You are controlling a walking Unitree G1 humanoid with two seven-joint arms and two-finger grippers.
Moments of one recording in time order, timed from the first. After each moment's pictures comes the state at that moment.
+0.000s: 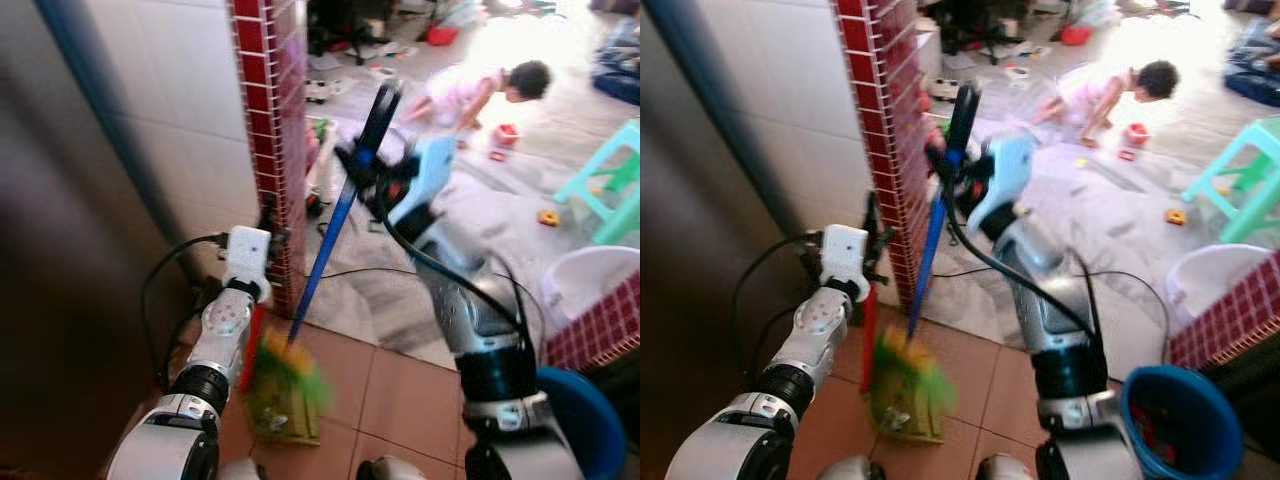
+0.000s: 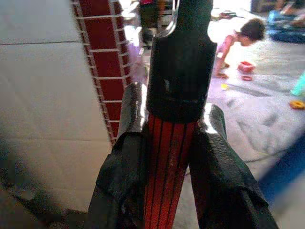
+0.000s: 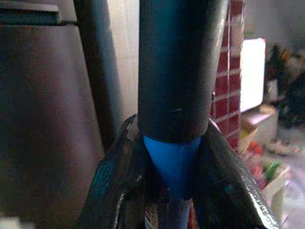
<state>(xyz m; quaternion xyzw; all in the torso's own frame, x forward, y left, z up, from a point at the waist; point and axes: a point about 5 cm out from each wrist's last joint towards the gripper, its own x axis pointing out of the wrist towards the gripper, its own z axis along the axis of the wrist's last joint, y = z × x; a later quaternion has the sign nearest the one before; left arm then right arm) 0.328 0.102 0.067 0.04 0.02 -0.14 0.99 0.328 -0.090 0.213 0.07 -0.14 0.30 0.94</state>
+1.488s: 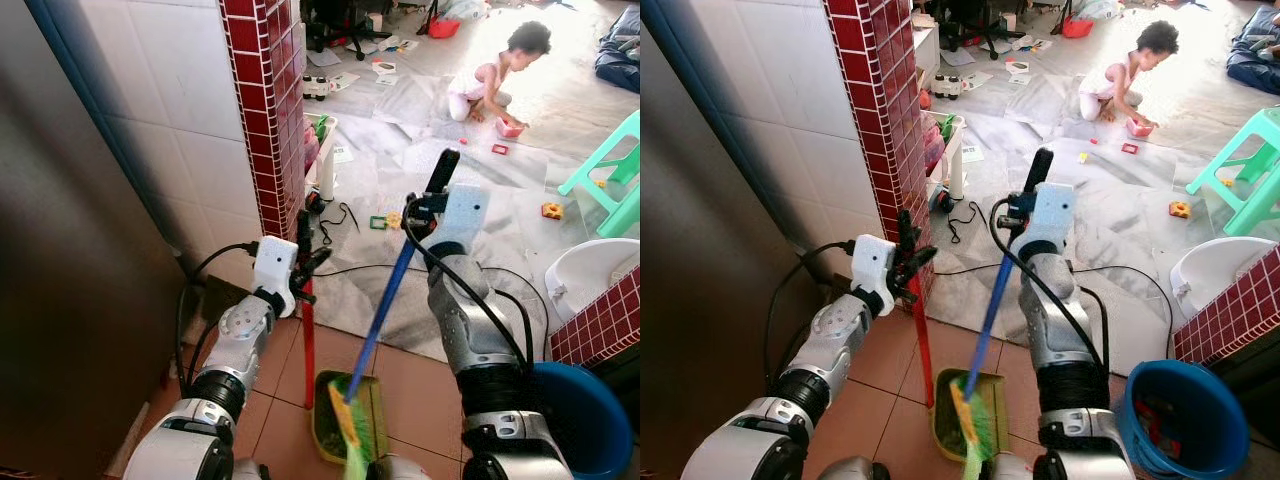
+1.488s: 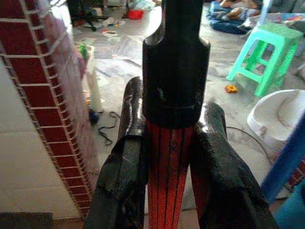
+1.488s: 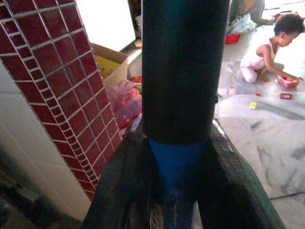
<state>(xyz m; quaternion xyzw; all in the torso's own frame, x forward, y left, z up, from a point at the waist) 0.321 0.083 0.058 -0.01 0.06 -0.23 0.97 0.337 -0.138 0.136 0.08 0.00 0.02 1.00</state>
